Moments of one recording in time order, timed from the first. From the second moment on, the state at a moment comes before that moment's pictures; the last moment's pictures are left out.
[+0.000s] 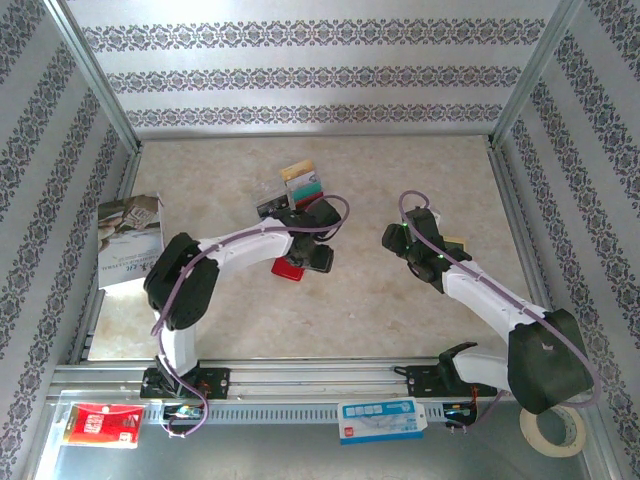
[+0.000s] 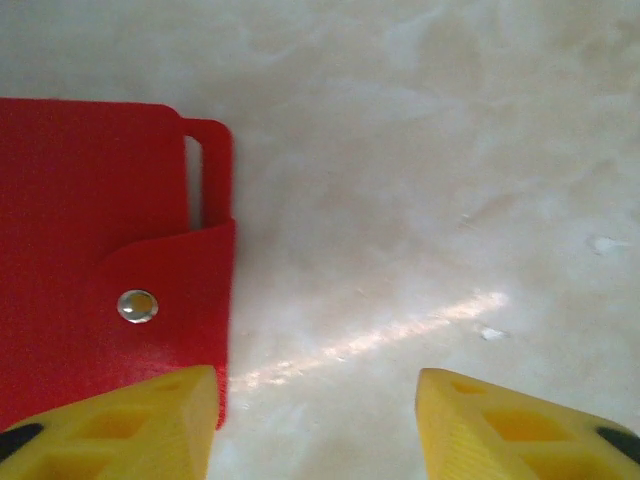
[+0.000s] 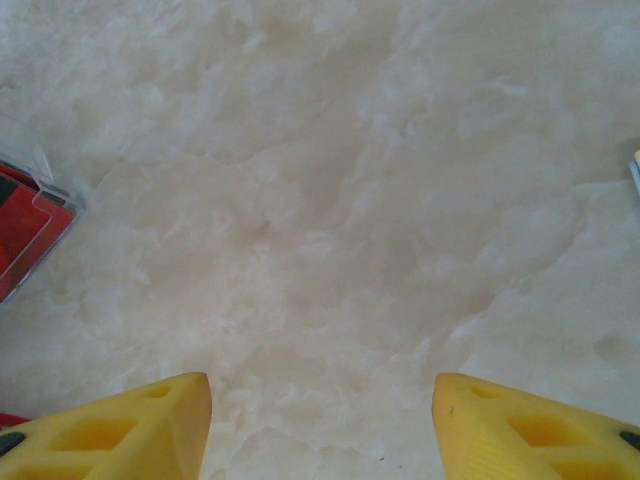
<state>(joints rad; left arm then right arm) -0.74 1.86 1.36 -0.75 0.00 -0.54 0.36 1.22 0.66 -0.23 0.16 0.71</state>
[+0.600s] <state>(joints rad) -0.34 1.34 0.92 -0.47 0.13 -0.67 0.64 1.60 0.92 -0.25 -0.02 0.71</state>
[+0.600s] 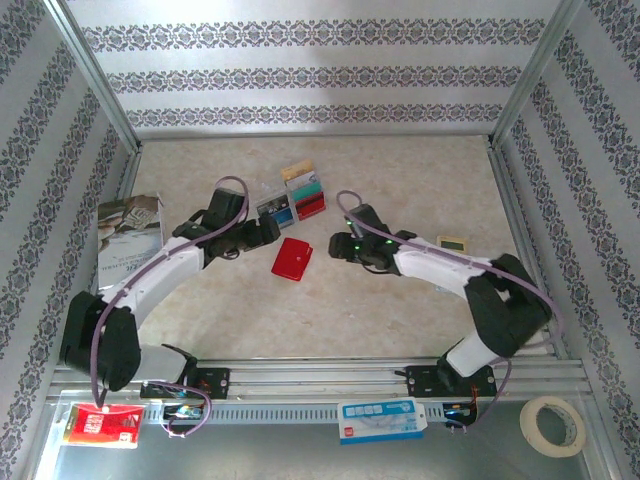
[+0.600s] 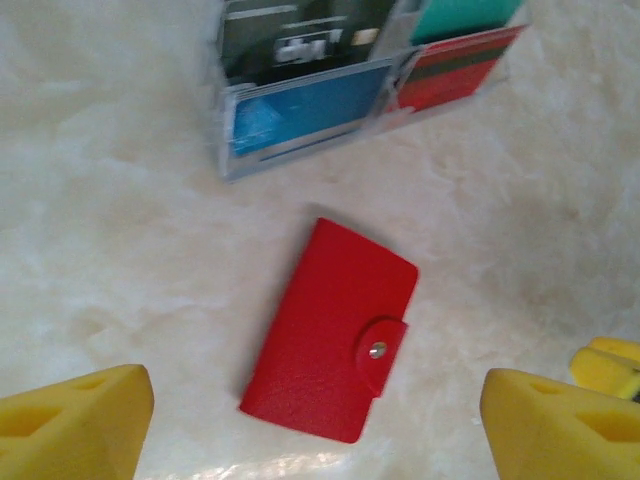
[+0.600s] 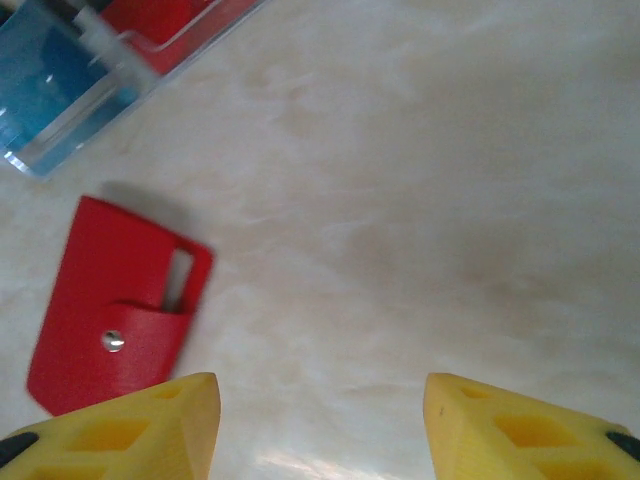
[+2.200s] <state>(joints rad) -0.36 1.50 0.73 -0.14 0.46 -0.88 0.74 1.73 1.07 -0.36 -0.08 0.66</state>
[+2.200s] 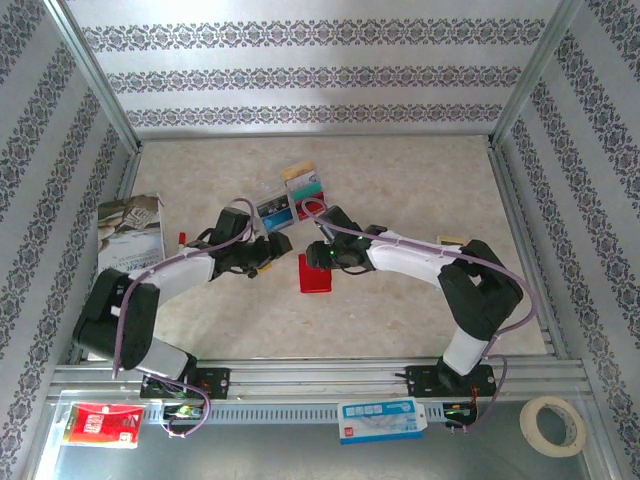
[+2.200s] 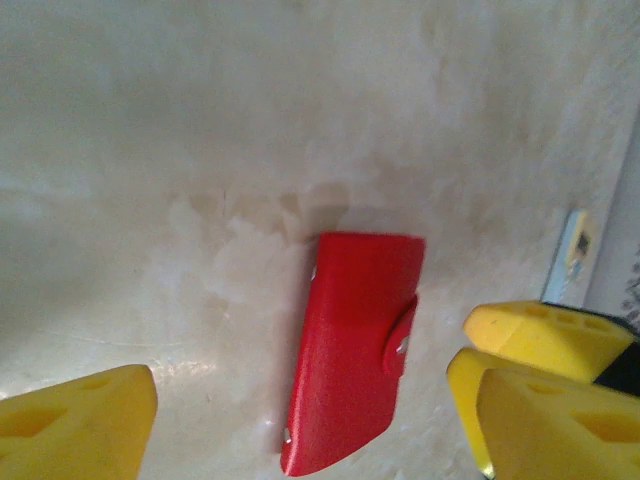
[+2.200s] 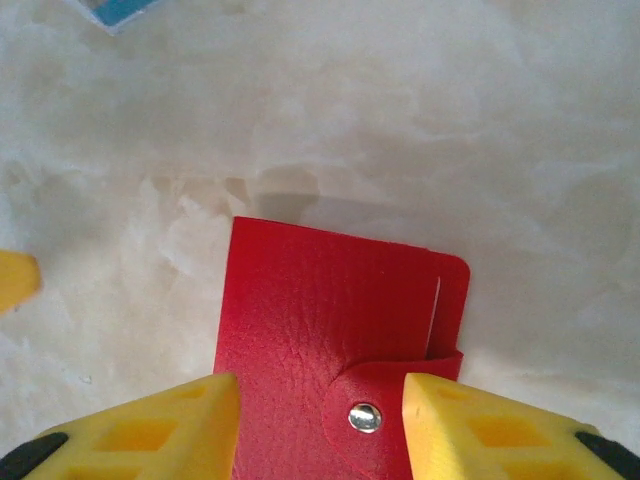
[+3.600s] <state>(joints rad) -0.44 1.76 0.80 -0.01 0.65 -0.85 0.70 1.77 0.98 -0.32 -0.13 0.79</state>
